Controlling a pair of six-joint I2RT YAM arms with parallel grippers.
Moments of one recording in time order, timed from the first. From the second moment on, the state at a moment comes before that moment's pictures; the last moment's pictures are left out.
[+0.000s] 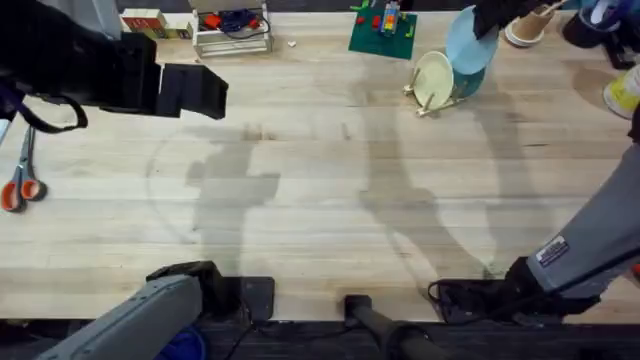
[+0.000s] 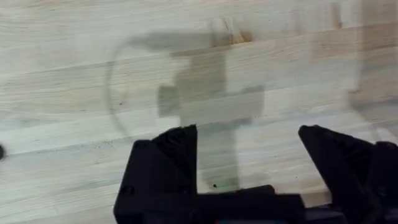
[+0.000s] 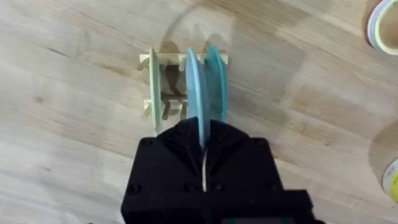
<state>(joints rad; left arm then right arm) 0.15 1.20 1.45 -1.45 0.18 0.22 -0.01 2.04 2.13 -1.39 -0.08 -0.37</state>
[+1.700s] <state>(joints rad) 0.15 1.20 1.45 -1.45 0.18 0.22 -0.01 2.08 2.09 -1.37 -0.08 -0.37</state>
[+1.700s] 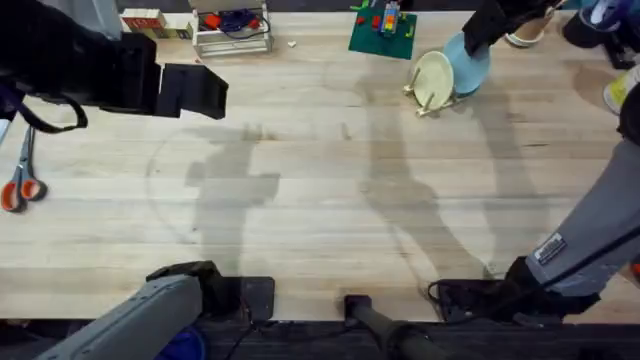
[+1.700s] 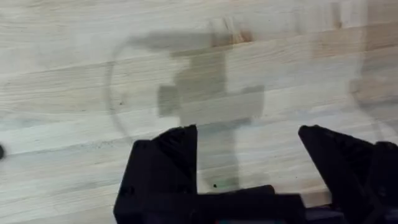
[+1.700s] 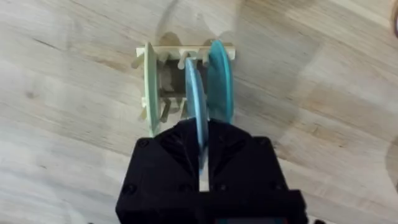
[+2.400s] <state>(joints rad) 0.15 1.20 1.45 -1.45 0.18 0.22 -0.01 2.08 2.09 -1.38 -0.08 -0.37</state>
